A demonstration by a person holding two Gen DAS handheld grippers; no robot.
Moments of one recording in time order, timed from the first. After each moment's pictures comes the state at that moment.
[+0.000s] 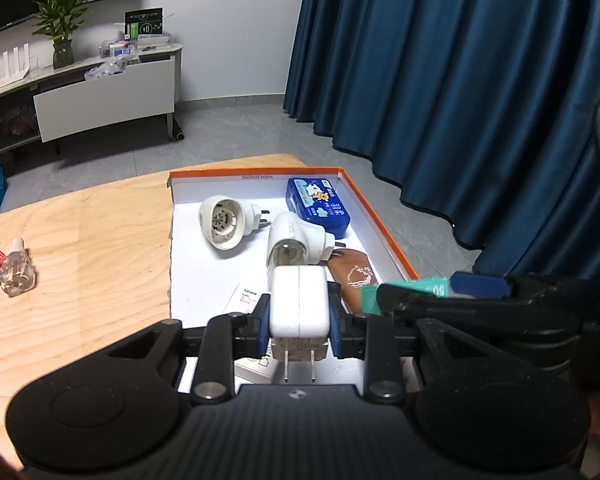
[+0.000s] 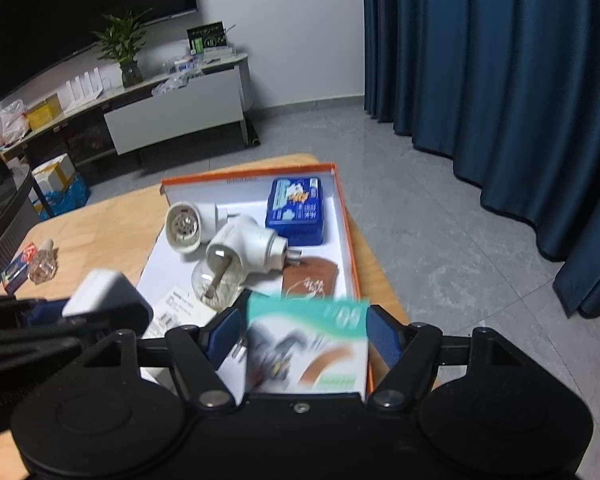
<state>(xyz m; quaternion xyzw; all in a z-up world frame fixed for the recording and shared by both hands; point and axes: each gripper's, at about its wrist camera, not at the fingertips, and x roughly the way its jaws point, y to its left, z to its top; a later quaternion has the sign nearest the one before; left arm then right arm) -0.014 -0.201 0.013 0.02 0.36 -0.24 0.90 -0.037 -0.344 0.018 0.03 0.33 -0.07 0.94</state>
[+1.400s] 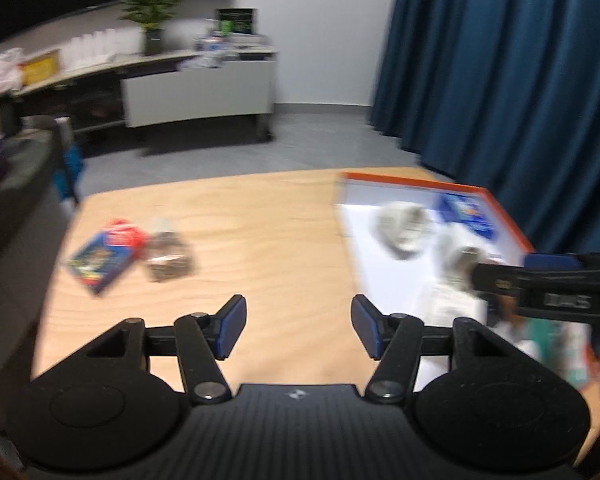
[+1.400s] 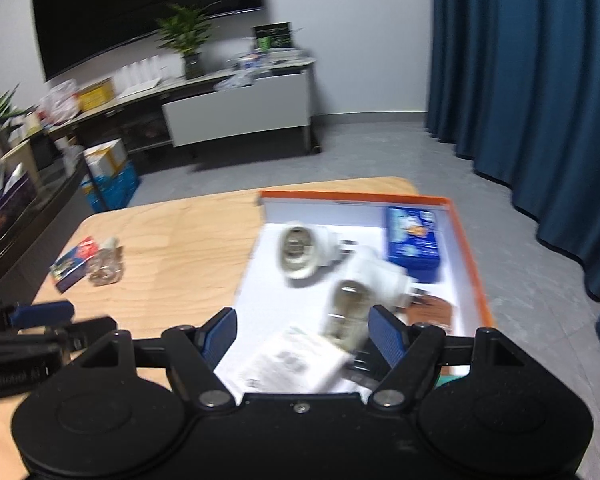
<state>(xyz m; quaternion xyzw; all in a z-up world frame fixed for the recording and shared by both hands) 0.027 -0.060 0.004 0.01 0.36 -0.13 0.93 0.009 -0.245 0.021 -0.01 0.33 0.02 0.94</state>
